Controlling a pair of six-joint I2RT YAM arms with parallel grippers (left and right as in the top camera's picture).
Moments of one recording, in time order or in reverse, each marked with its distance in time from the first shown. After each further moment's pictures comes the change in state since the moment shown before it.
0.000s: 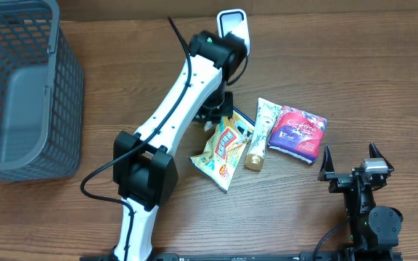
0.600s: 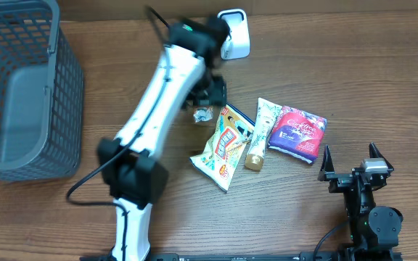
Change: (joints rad) left arm 0.107 -0.046 0.208 -0.028 0.062 0.092; right arm 0.000 0.000 0.000 0.001 0.000 0.000
